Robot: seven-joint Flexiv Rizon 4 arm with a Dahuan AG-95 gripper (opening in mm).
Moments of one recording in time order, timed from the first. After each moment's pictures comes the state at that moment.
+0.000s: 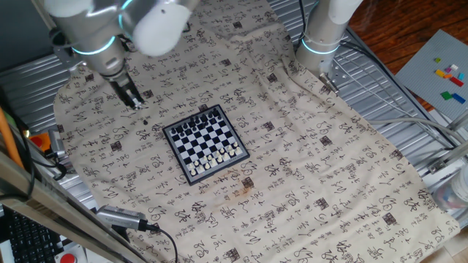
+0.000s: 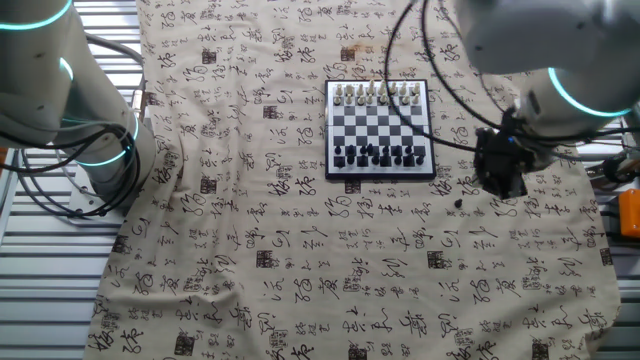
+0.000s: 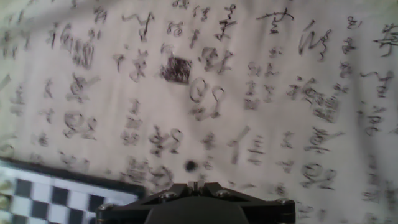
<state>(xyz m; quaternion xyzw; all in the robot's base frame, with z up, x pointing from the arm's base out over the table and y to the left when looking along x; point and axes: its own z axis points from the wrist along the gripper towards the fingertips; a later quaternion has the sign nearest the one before) 0.619 -0.062 0.102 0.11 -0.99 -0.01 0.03</state>
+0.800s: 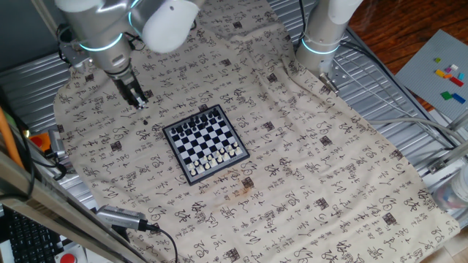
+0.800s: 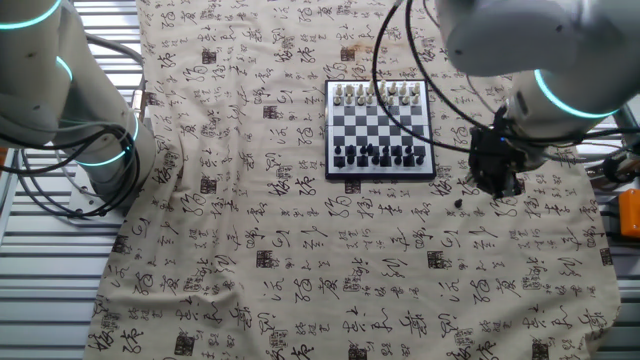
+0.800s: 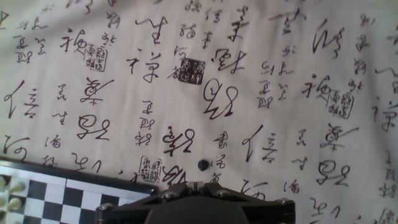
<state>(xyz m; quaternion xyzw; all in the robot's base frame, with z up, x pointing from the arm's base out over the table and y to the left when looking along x) 0.618 -0.061 0.102 0.10 -0.99 -0.01 0.04</state>
